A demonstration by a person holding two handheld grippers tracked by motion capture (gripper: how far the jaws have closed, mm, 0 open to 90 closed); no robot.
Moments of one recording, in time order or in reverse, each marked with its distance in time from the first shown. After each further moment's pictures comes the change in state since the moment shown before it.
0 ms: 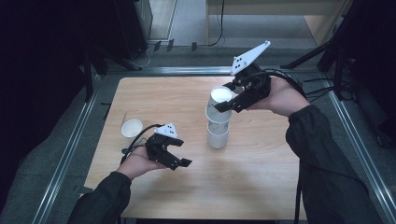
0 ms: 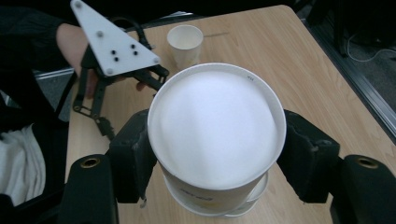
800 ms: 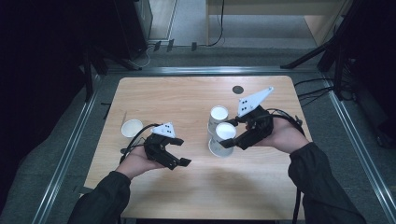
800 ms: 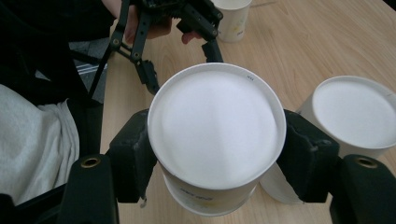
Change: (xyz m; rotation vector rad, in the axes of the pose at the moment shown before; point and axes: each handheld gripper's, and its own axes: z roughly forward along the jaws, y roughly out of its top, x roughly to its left) left arm 0.001 -0.001 -0.005 -0.046 -0.029 0.008; right arm 0.039 -0.081 0.036 -0.030 0.105 0.027
